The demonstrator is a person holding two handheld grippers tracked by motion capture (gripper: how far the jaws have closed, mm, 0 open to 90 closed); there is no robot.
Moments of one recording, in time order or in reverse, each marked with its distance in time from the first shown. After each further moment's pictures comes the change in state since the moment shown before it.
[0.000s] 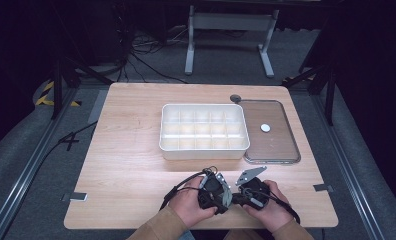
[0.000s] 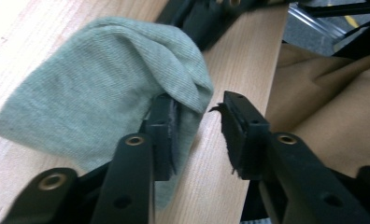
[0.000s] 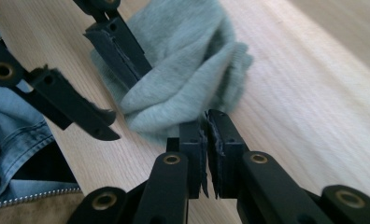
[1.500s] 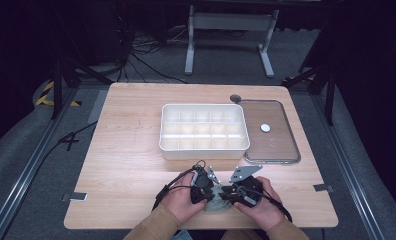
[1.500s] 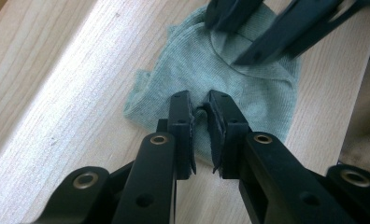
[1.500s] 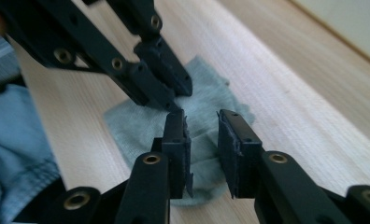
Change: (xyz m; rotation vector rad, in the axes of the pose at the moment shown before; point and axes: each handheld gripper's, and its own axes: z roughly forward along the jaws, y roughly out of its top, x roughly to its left) left arm 0.016 -0.014 -0.011 0.003 0.229 -0.014; right arm 0.007 0.017 0.000 -0.145 0.018 -0.040
